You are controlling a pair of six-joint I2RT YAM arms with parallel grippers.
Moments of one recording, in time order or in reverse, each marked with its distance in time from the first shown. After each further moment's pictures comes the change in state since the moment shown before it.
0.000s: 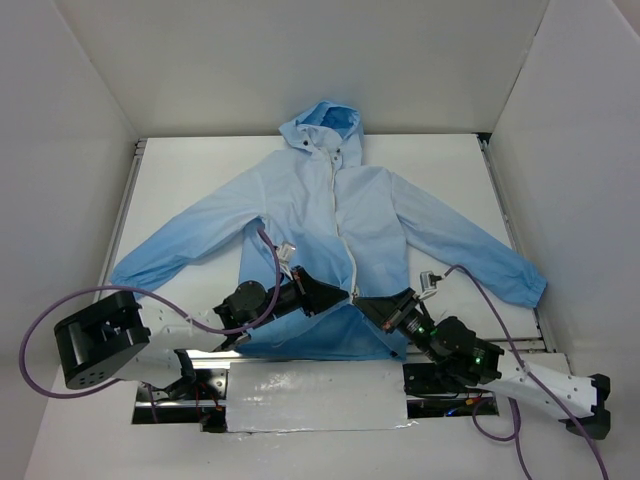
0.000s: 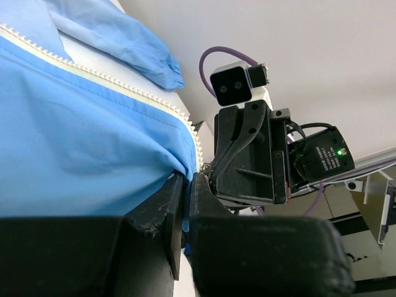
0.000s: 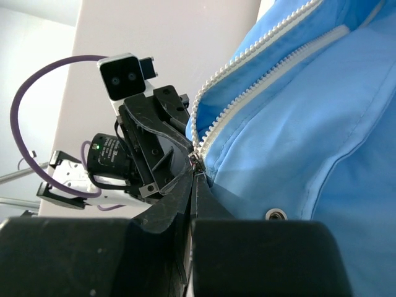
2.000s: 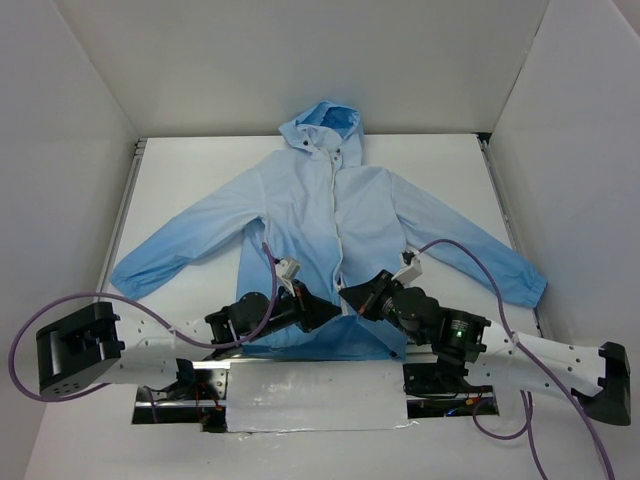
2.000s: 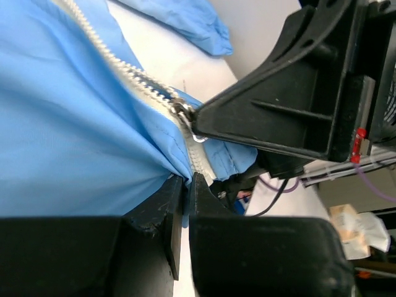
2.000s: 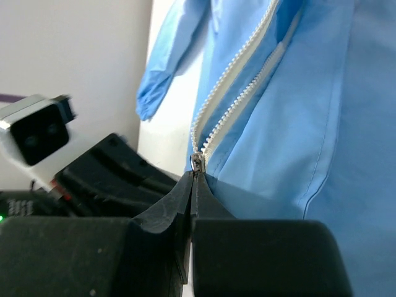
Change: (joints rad) left arm -0.112 -0.115 -0.023 -0.259 -0.123 0.133; right arm -0.032 0.552 0.377 -0.207 0.040 -0.090
